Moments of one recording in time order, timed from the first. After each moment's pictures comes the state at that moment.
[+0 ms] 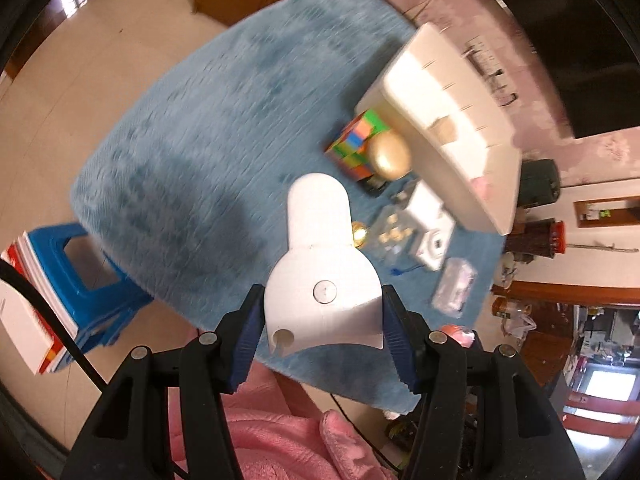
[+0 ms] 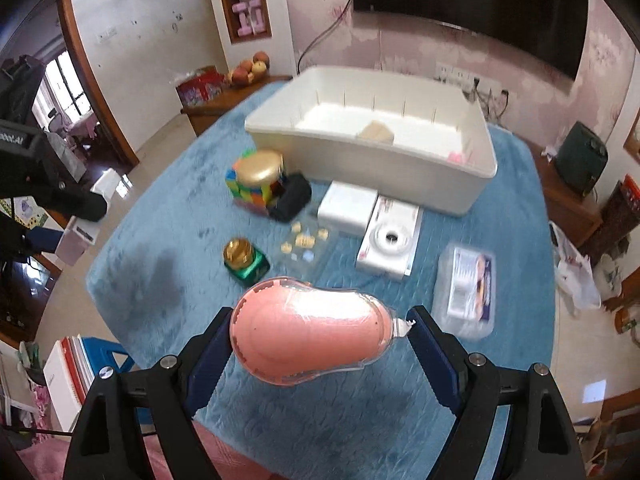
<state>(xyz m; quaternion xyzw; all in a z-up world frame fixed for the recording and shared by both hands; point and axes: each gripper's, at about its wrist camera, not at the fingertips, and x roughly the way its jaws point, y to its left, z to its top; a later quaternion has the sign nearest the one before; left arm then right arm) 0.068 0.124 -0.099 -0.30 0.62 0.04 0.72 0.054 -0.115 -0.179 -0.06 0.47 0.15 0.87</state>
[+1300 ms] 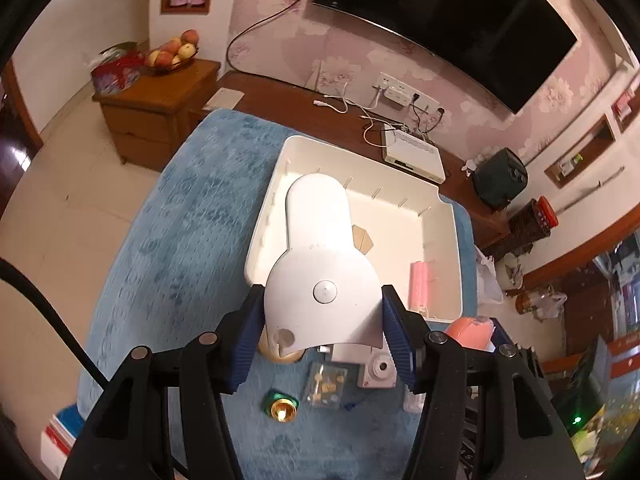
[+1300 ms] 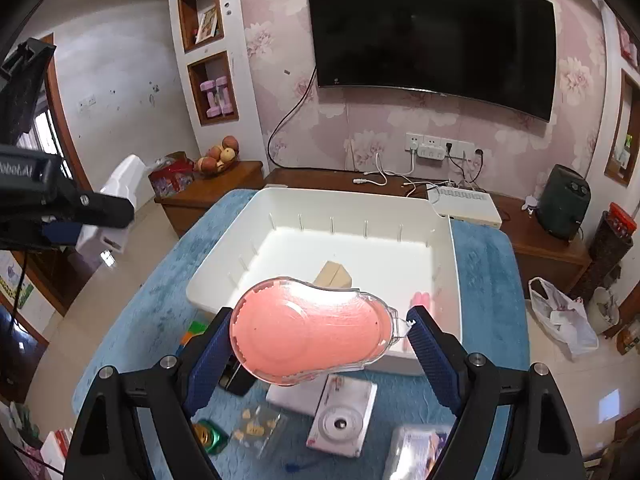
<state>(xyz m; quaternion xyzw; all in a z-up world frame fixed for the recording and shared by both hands) 0.220 0.049 -0.042 -0.14 0.51 -0.04 0.85 0.180 -0.130 -0.126 -0.02 0.36 0.12 0.92</state>
